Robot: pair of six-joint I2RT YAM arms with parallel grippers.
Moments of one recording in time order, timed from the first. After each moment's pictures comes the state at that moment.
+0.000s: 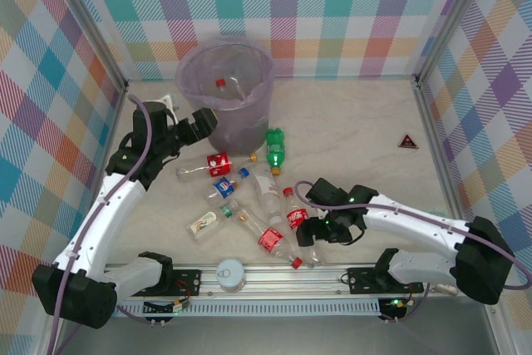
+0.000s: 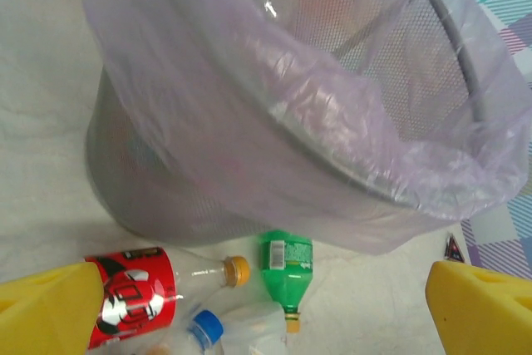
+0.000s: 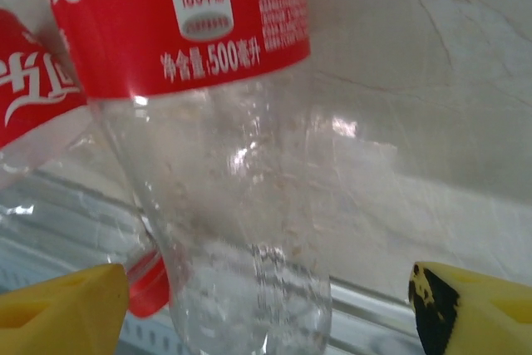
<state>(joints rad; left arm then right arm) -0.25 1.09 1.08 -0.50 0.14 -0.63 0.91 1.18 0.70 -0.89 -0.23 0.73</state>
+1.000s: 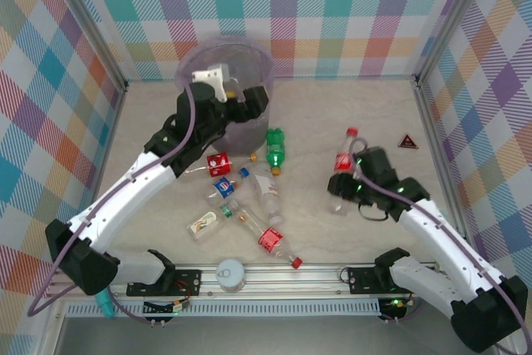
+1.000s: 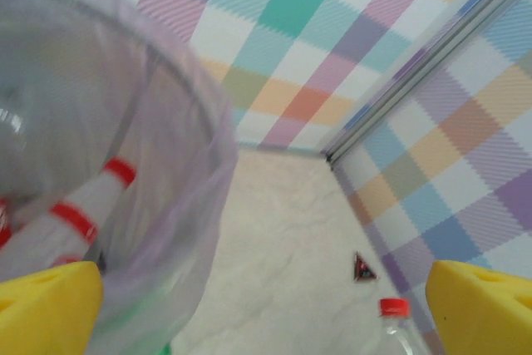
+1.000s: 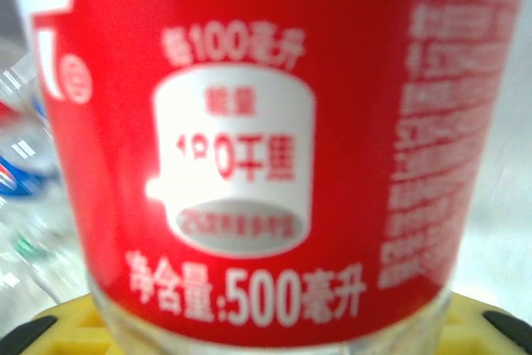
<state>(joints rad) -0.61 1.33 1.37 -0.23 -0.07 -0.57 0.40 0.92 0.80 -0.78 -0.16 0.64</state>
